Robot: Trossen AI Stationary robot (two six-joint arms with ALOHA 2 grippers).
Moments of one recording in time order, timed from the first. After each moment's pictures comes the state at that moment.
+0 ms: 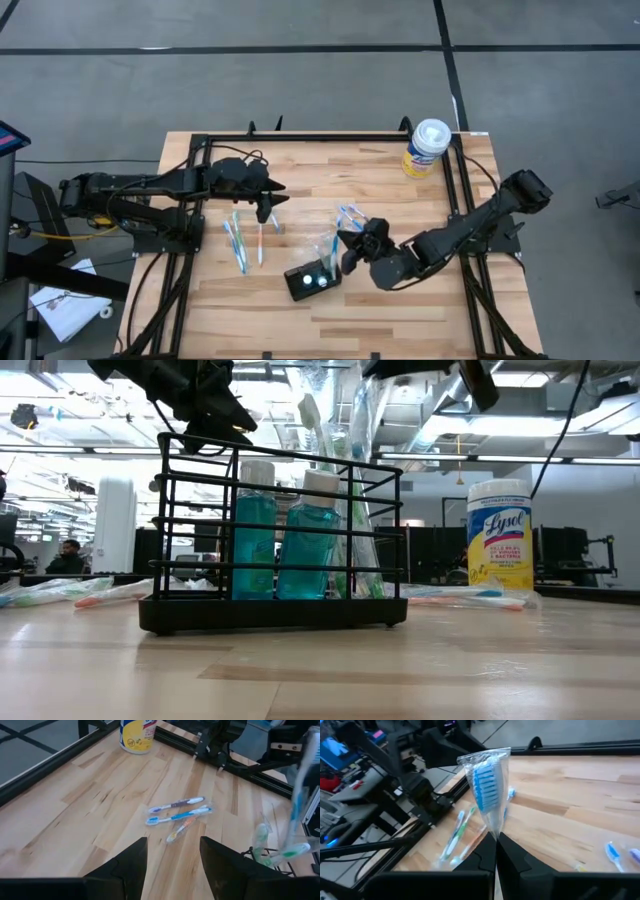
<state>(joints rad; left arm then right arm) 0.15 1.03 0.76 -0.22 -0.05 -0.32 0.51 1.58 1.13 -0.19 0.99 1.09</state>
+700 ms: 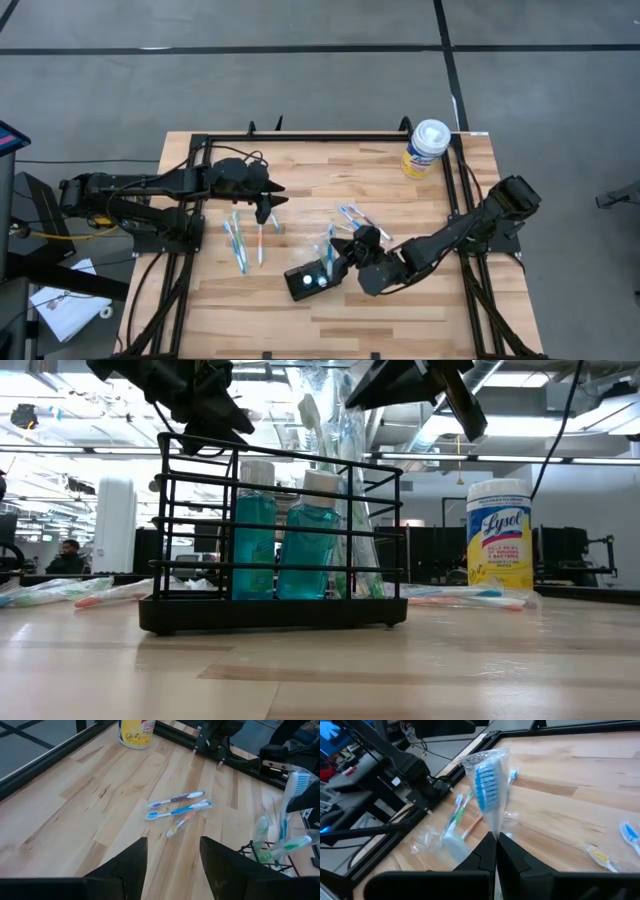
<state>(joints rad) 0.15 1.03 0.75 -0.24 -0.04 -0.31 0.51 1.69 1.13 -0.13 0.94 1.12</state>
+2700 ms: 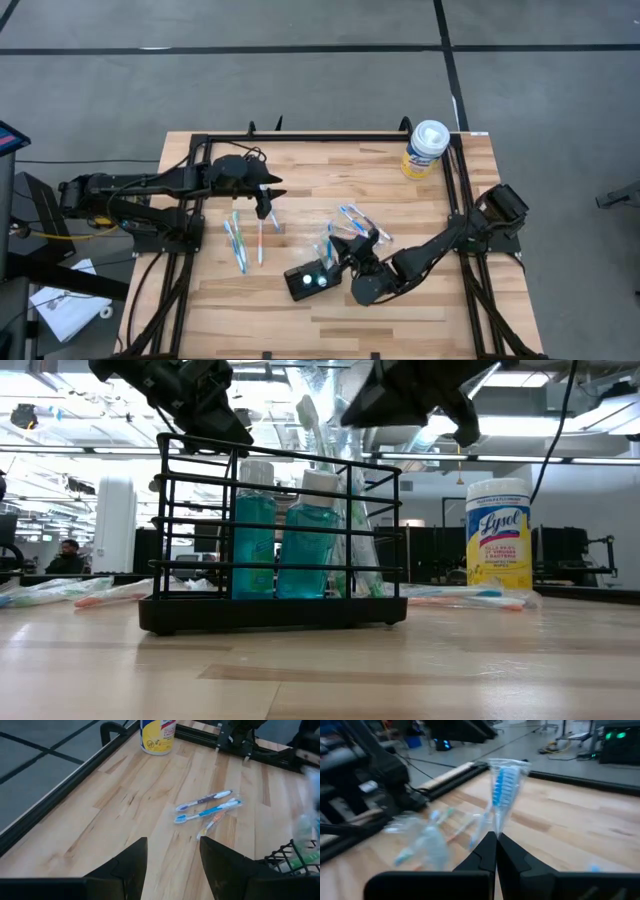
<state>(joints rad) 0.19 1.03 0.75 -0.25 -0.13 -0.18 0.53 1.82 1.13 0.03 1.17 0.84</state>
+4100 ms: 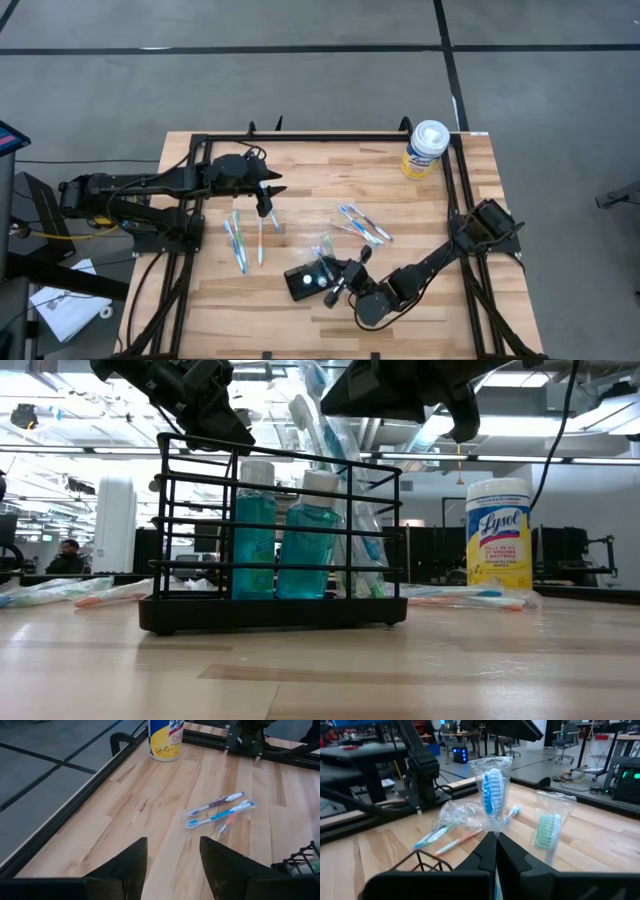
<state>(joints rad) 0.19 1.03 0.75 -0.23 -0.18 -0.11 0.62 1.97 1.13 0.42 1.24 0.49</state>
